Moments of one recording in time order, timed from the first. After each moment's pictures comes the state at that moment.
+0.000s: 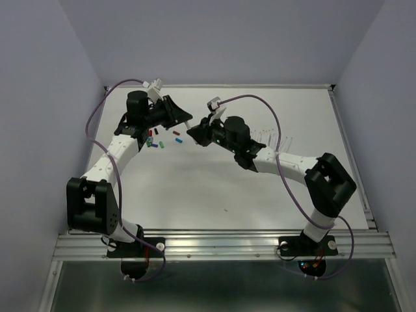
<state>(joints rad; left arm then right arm) -0.17 1.45 1.10 0.03 0.60 -0.67 0.80 1.75 1.18 0.48 -0.16 0.30</state>
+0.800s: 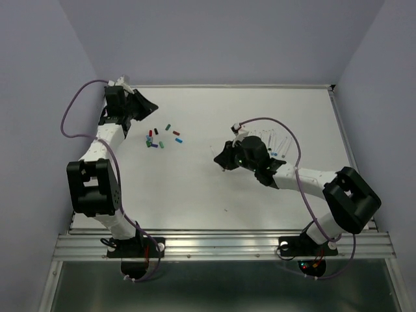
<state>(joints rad) 0.05 1.64 1.27 -0.05 0.41 -0.61 0.75 1.51 0.77 0.38 -0.13 0.49</state>
